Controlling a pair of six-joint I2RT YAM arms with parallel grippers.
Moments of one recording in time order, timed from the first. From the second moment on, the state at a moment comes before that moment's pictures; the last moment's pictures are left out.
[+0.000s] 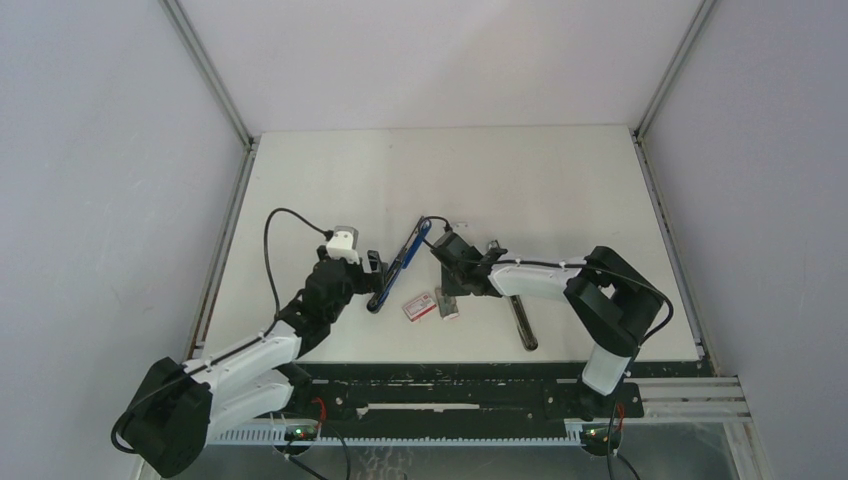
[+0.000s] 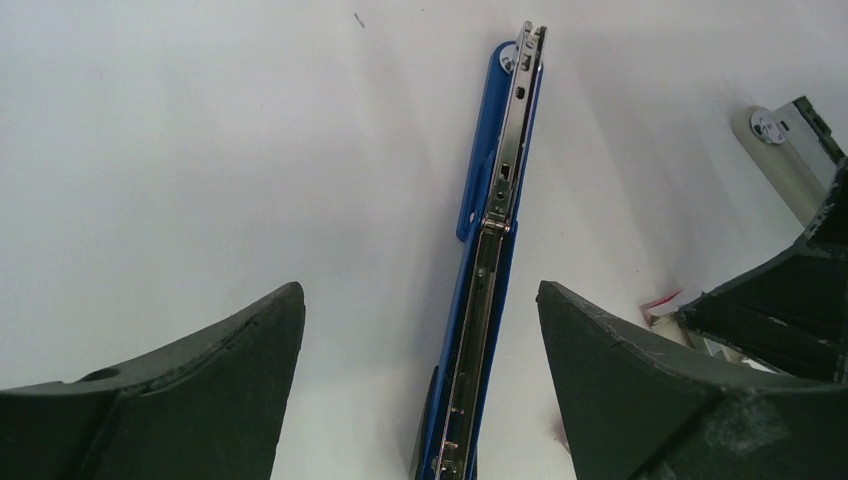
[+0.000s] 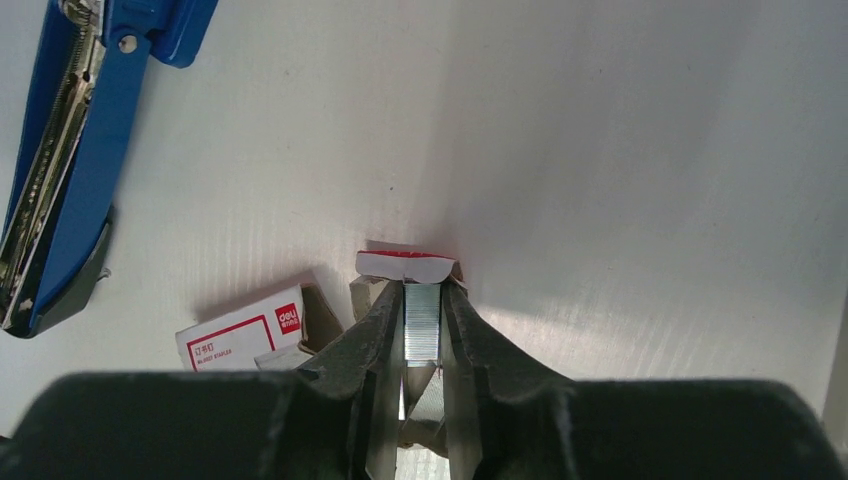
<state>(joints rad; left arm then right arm) -0.58 0.96 0.29 0.32 -0.28 -0.30 0.87 1.74 0.98 -0.26 0.19 0.74</state>
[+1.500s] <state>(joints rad) -0.58 1.05 0.29 0.31 -0.23 -0.31 0.84 1.63 0.98 -0.39 0.23 0.54</state>
